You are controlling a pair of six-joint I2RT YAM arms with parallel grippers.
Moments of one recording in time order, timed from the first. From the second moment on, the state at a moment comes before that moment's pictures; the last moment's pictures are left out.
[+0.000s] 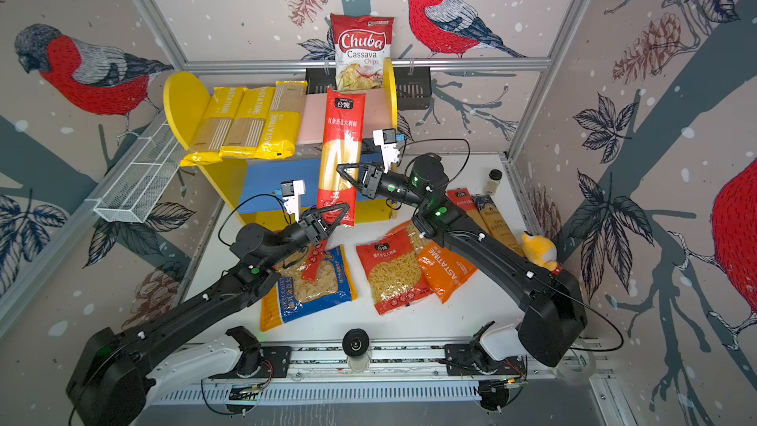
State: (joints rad) left arm -0.63 1.03 0.61 0.77 0.44 -0.92; right arm 0.73 1.42 1.24 0.41 -0.59 0.79
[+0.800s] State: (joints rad) left arm -0.57 1.06 0.75 0.59 0.28 -1.02; right arm 0.69 1.40 1.21 0.48 -0.49 0.82
